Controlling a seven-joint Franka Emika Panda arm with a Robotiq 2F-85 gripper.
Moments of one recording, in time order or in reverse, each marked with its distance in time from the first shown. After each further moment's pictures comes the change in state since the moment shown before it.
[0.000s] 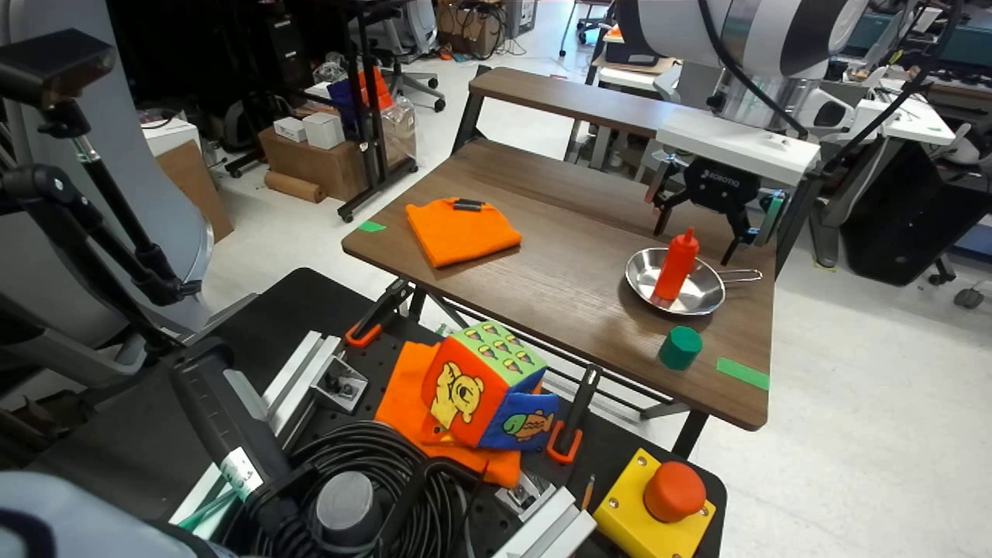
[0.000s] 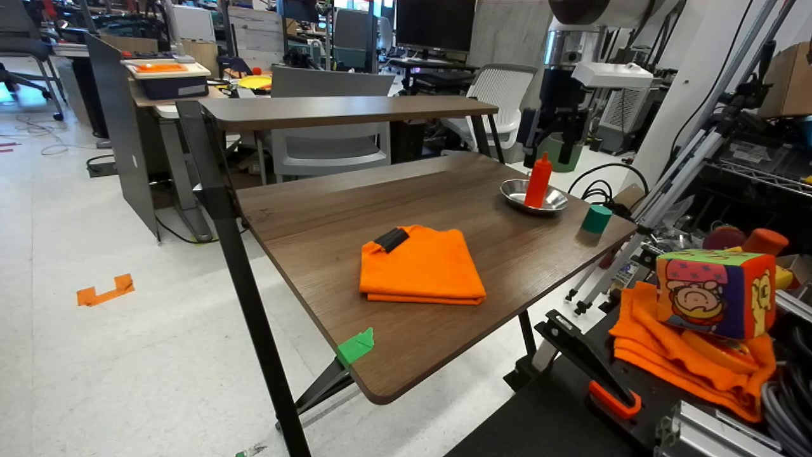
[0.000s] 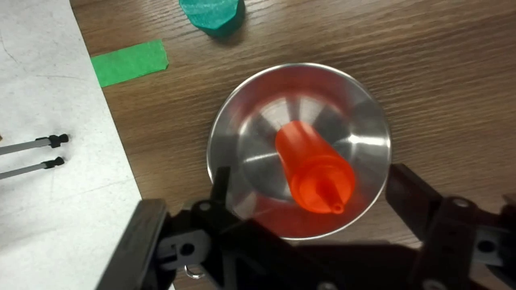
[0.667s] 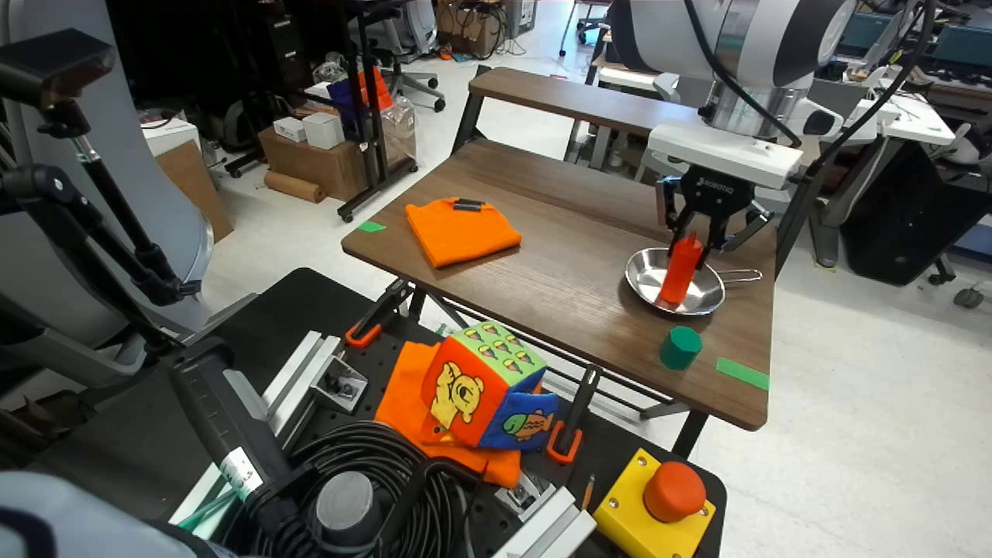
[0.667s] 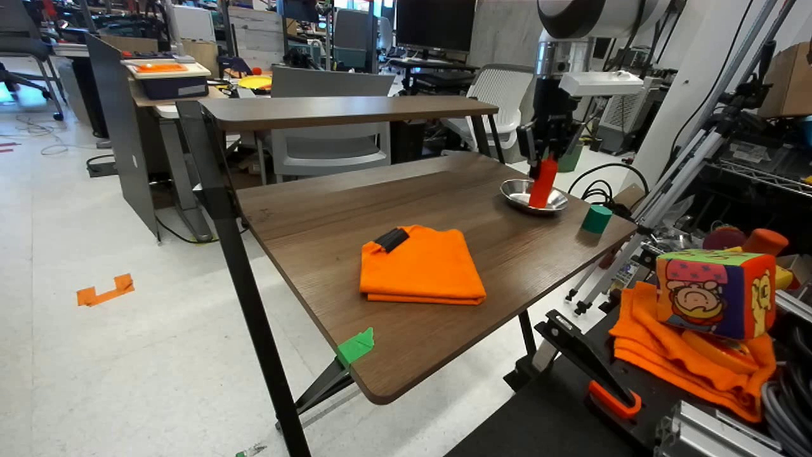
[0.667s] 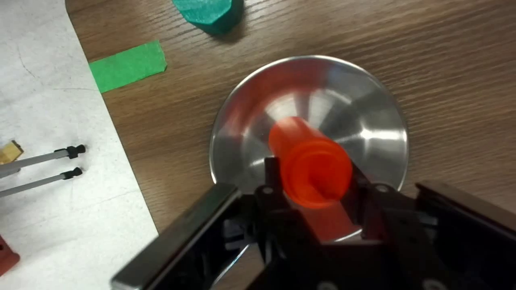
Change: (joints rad) arm 0.008 0.046 0.000 0.043 -0.045 -0.011 0.100
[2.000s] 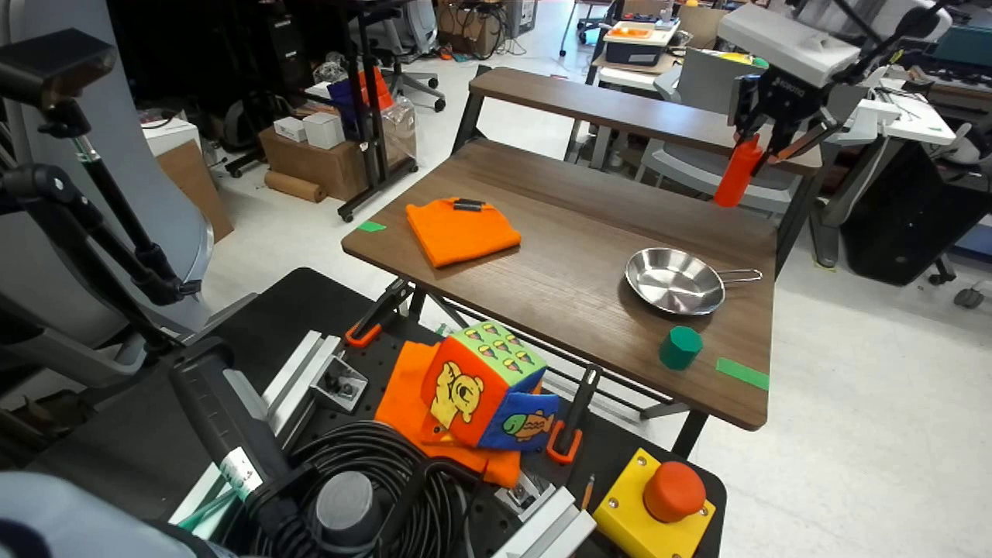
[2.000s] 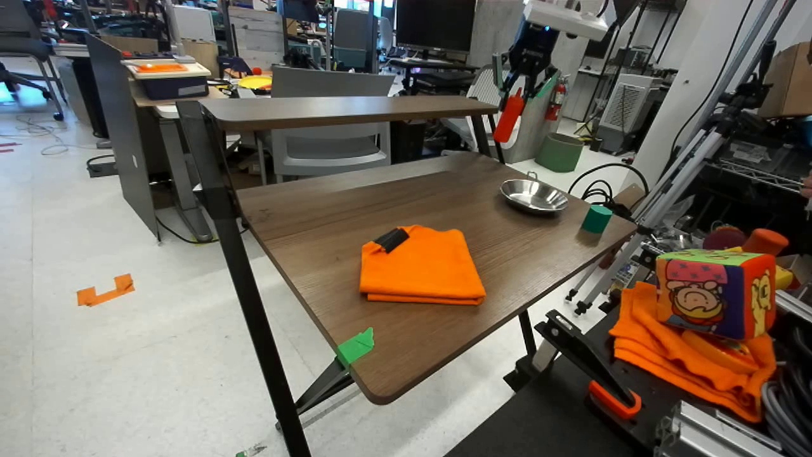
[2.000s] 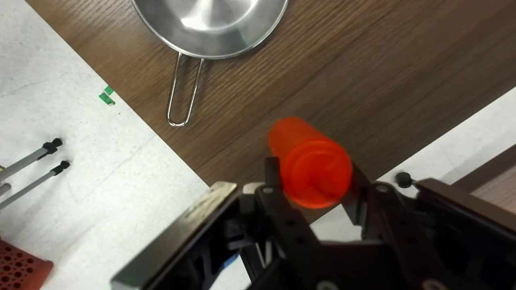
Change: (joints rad) arm -0.051 0.115 0.005 0.421 0.200 -0.133 0.201
